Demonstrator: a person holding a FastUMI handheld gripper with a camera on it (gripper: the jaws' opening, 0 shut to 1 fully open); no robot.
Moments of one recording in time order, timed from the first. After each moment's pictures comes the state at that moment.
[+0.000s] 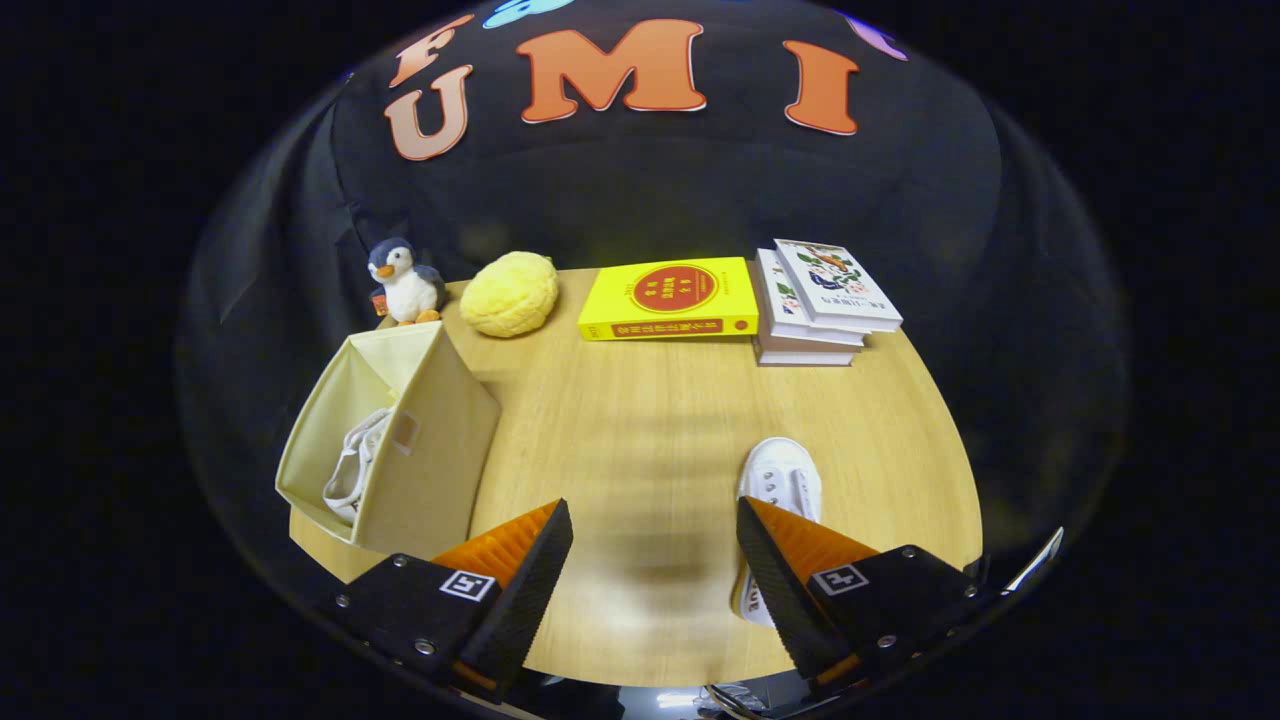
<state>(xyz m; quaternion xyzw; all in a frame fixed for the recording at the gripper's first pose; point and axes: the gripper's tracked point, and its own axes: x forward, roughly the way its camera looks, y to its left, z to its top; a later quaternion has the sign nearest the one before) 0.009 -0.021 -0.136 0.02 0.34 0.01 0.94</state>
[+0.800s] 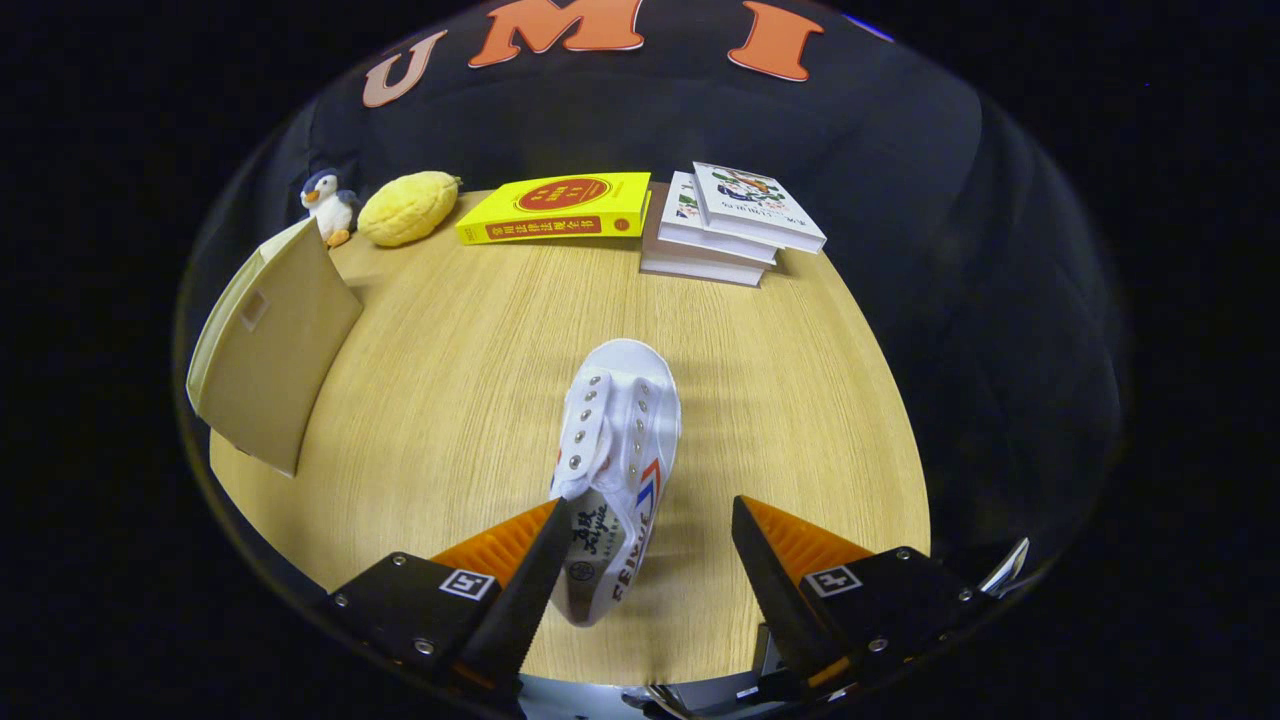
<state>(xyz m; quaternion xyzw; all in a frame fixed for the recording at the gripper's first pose) 0.000 -0.139 -0.242 -0.06 0.39 -0.04 0.92</state>
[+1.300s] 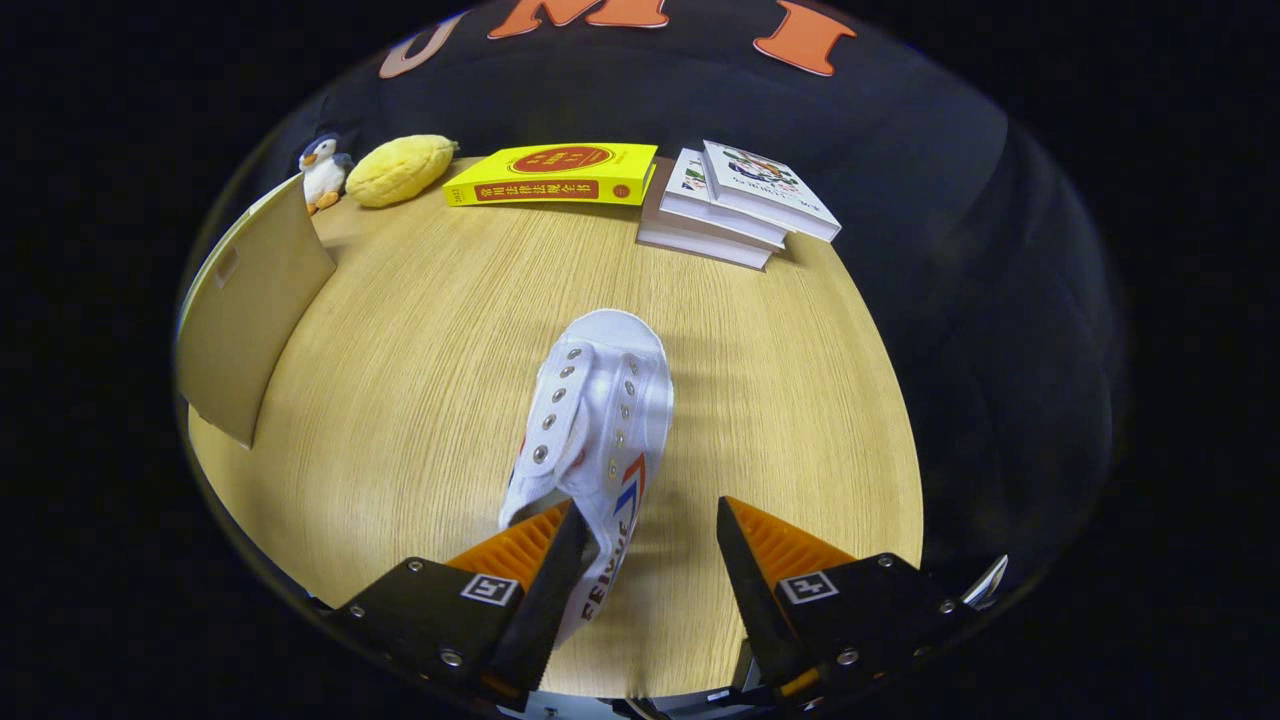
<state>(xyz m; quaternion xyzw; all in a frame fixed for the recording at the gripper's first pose) 0.021 -0.142 -0.270 -0.09 0.41 -0.04 0.91</state>
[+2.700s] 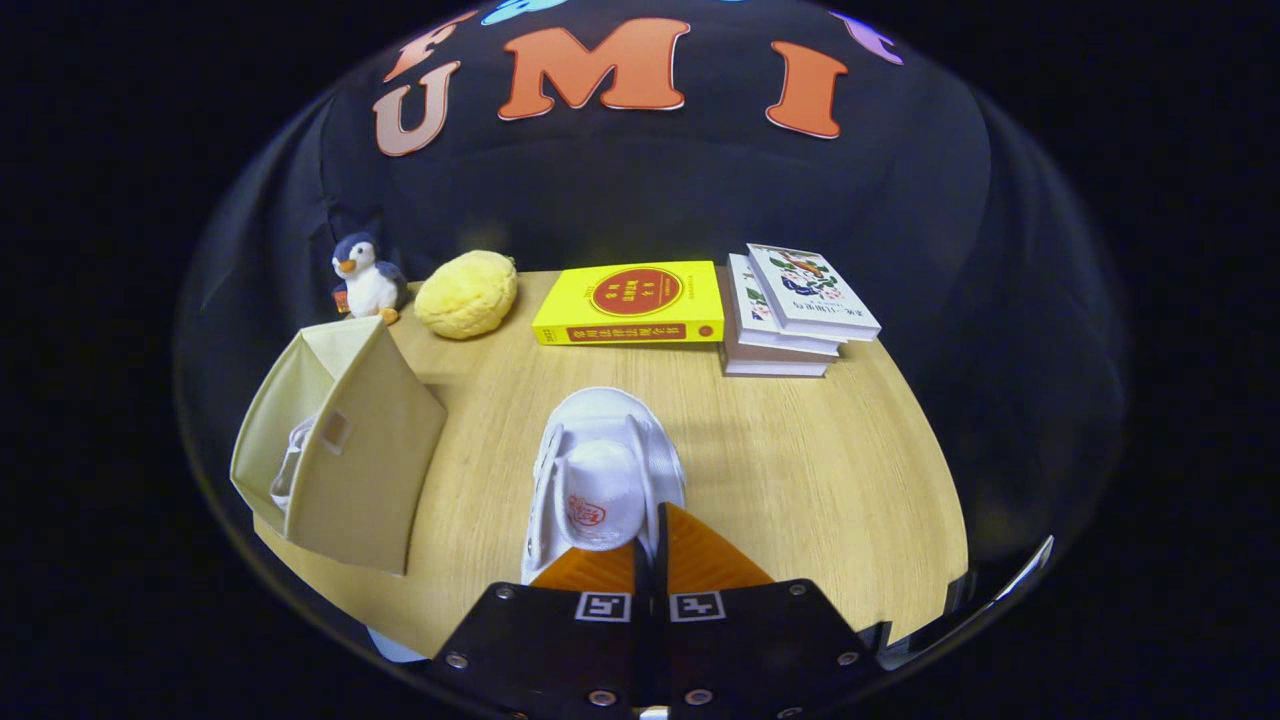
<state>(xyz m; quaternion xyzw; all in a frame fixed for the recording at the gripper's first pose) 0.044 0.000 -0.140 0.00 0.31 -0.01 0.95</state>
